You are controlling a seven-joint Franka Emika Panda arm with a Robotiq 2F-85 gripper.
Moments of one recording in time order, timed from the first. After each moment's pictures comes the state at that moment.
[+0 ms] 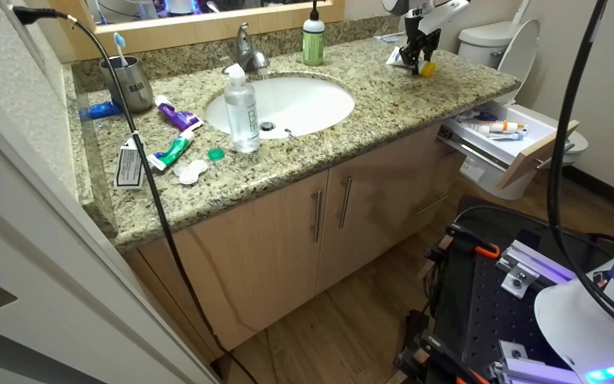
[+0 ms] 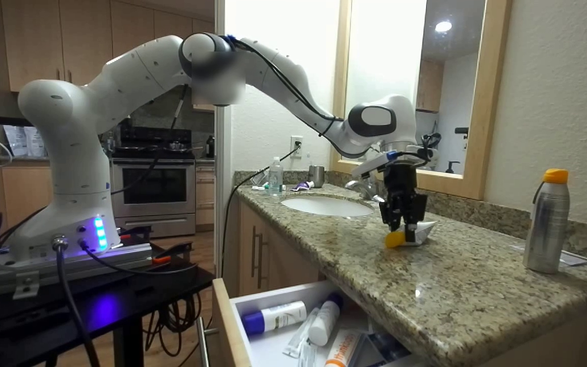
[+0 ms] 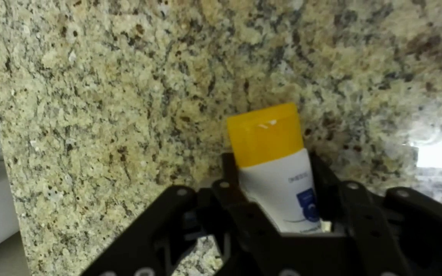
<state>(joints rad) -0.73 1.00 -0.31 -1.09 -0.15 2.08 -0.25</state>
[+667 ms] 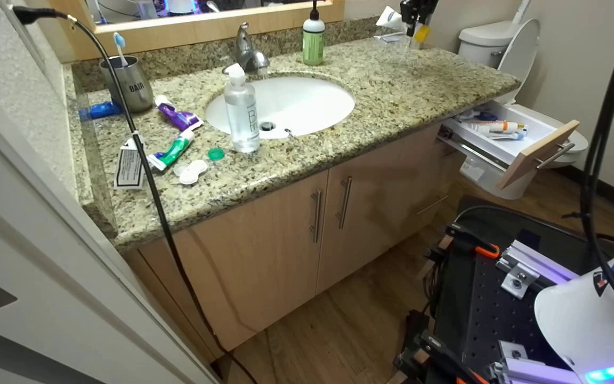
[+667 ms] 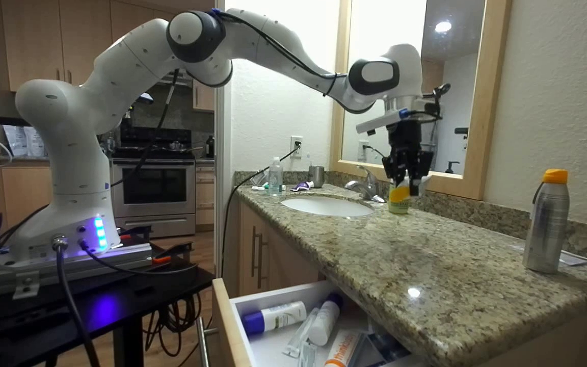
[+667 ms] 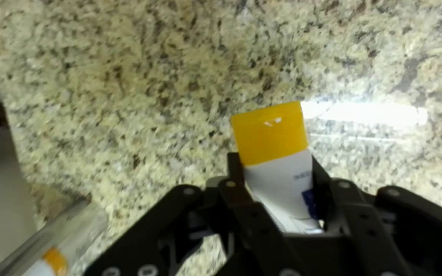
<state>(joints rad) -0.79 0.84 -0.22 -1.07 -0.01 2.01 -0.47</state>
